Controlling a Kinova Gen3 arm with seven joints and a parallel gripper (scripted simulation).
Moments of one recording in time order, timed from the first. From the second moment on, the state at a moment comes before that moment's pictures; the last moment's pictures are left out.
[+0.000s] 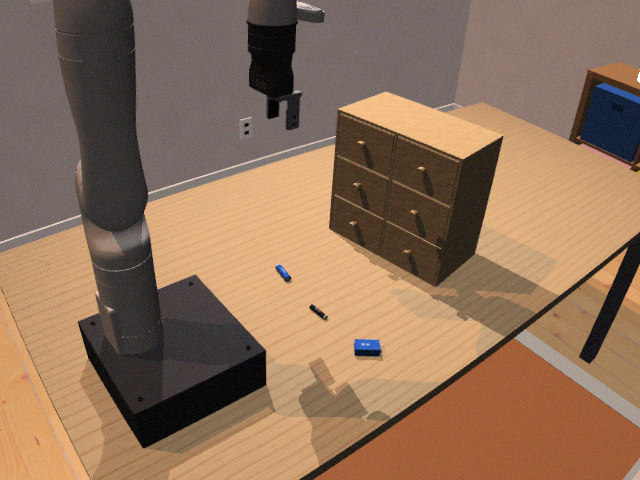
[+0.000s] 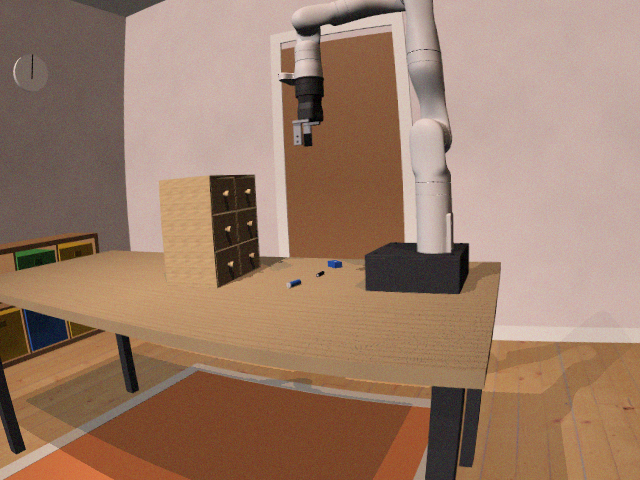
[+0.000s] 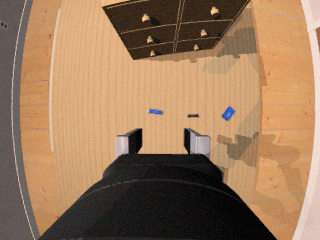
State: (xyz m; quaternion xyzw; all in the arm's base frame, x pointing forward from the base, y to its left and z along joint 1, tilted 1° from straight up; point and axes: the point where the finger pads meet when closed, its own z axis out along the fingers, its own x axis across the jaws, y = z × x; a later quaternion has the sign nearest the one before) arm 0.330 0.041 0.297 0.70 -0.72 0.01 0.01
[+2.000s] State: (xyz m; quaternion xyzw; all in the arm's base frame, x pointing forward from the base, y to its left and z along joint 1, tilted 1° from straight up) arm 0.343 0.029 0.301 0.48 -0.88 0.00 0.00
